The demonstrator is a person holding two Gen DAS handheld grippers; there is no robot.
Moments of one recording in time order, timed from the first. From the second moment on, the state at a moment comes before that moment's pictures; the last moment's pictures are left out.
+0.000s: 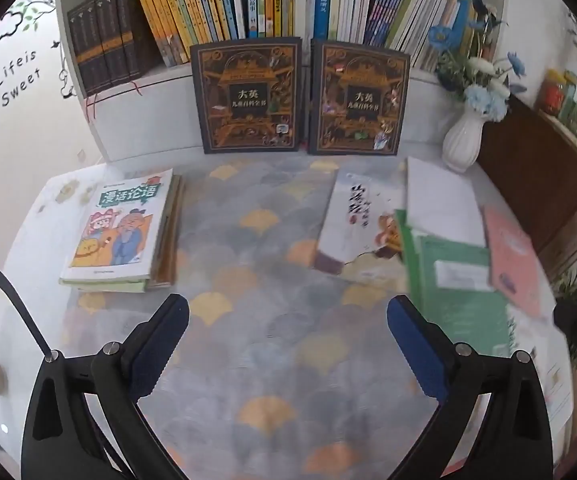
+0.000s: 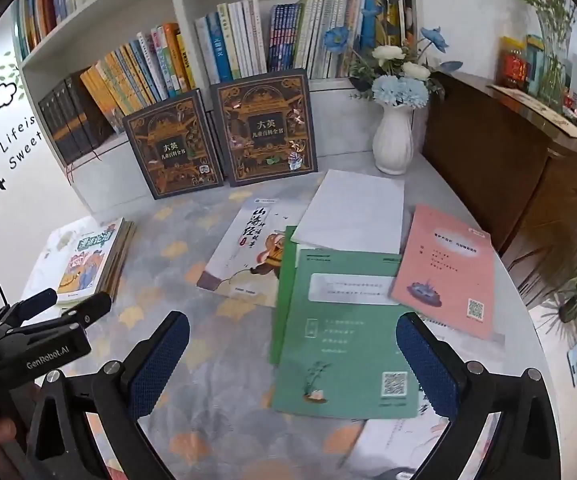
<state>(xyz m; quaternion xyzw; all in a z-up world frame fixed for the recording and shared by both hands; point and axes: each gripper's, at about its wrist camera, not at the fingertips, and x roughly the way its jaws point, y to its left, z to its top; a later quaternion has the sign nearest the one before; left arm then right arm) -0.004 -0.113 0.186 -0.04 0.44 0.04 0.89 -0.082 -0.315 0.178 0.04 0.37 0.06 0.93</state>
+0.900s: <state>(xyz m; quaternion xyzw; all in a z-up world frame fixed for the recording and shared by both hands) -0.011 -0.232 0.133 -0.05 0.49 0.04 0.87 -0.026 -0.429 0.148 0.04 0.44 0.12 0.89</state>
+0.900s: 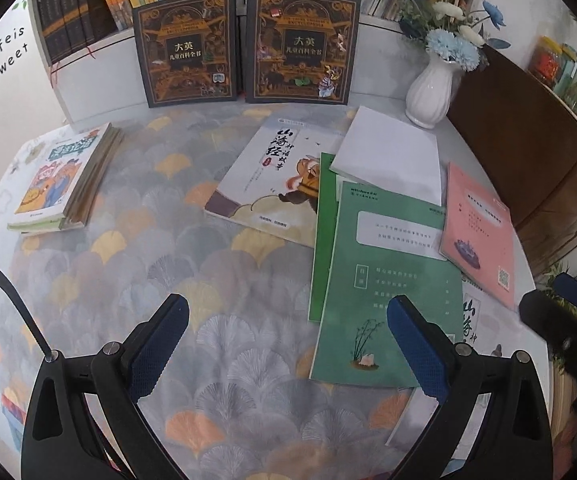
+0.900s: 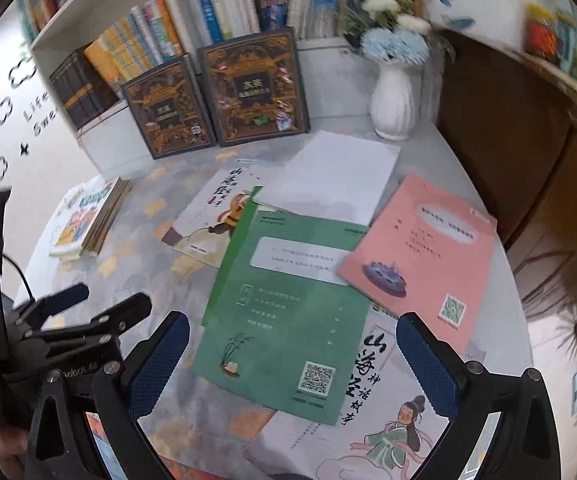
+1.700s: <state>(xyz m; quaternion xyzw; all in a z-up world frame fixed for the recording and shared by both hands) 0.014 -0.296 0.108 0.01 0.52 -0.14 0.84 -0.051 -0.516 0.106 0.11 0.47 0.00 0.88</state>
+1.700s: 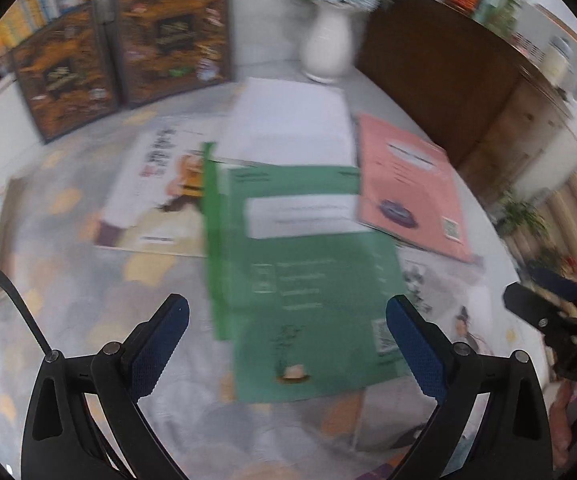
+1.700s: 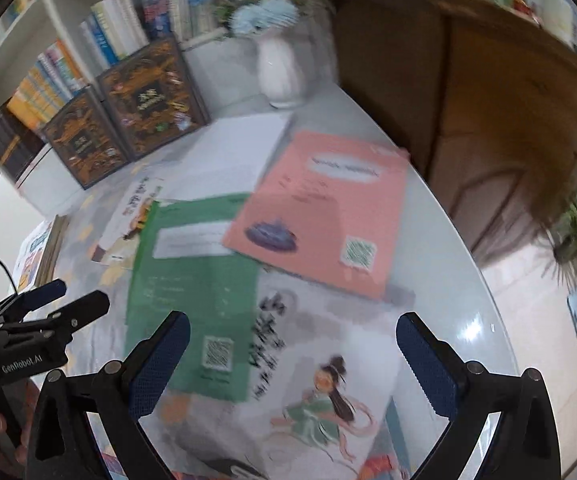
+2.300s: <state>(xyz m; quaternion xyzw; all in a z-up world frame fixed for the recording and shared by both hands) 0.003 -0.265 0.053 -0.03 0.55 -0.16 0.82 -0.028 -0.467 0.045 0.11 0.53 0.06 0.84</state>
